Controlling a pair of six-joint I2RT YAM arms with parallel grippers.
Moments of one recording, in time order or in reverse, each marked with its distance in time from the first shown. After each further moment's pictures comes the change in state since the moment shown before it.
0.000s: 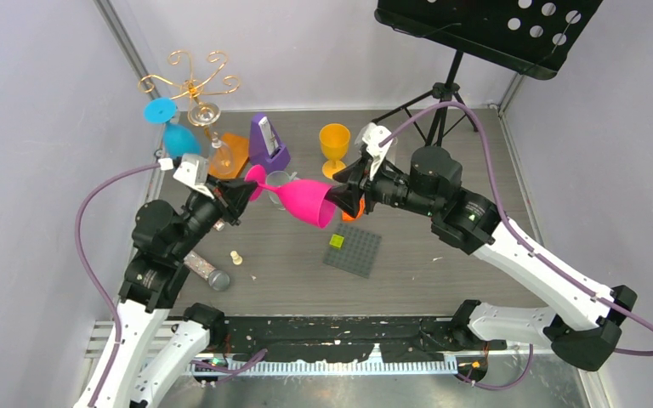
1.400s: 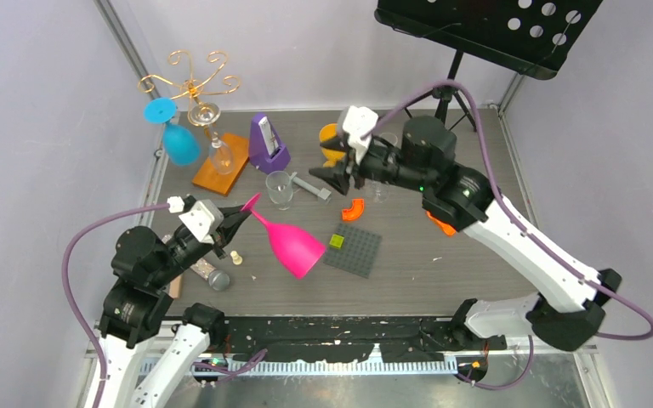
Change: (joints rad) left arm -0.001 -0.132 0.075 -0.242 0.258 0.556; right arm -0.006 0.091 0.202 -0.082 -0.110 -0.359
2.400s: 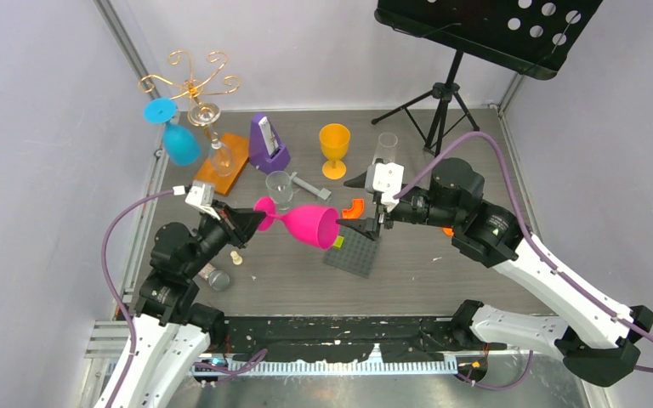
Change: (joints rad) left arm 0.021 -0.031 -0.353 0.248 -0.234 -0.772; right arm -0.002 -0.220 -0.245 -0.040 -0.076 -0.065
